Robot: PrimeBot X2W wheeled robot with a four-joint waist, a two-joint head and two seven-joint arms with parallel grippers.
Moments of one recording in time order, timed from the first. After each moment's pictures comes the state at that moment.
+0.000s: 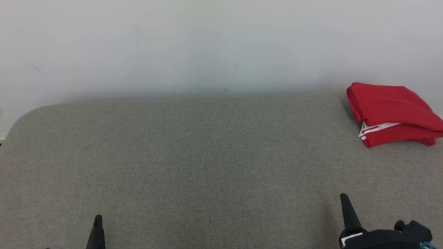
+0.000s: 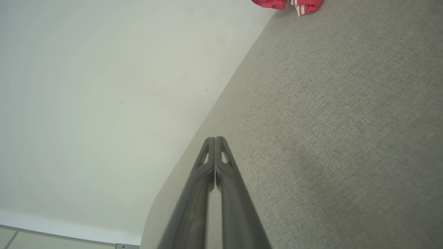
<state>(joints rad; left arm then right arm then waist) 0.01 0.05 0.08 0.22 -0.99 -0.10 -0.04 -0.01 -0.07 -0.06 0.24 1.02 0.13 -0.04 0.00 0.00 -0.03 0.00</state>
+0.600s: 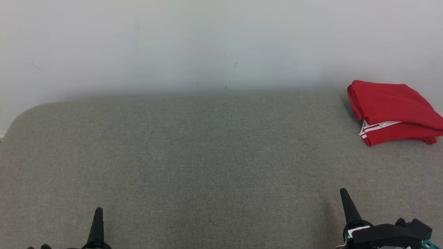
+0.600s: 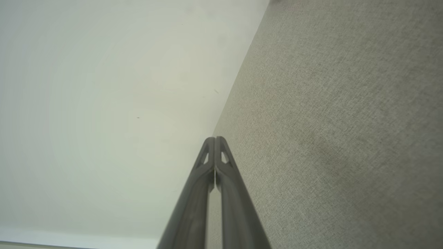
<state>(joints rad) -0.03 0.05 0.09 0.23 -1.18 -0.11 0.01 -0.04 -0.06 -0.08 0.24 1.21 0.13 0.01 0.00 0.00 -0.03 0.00</state>
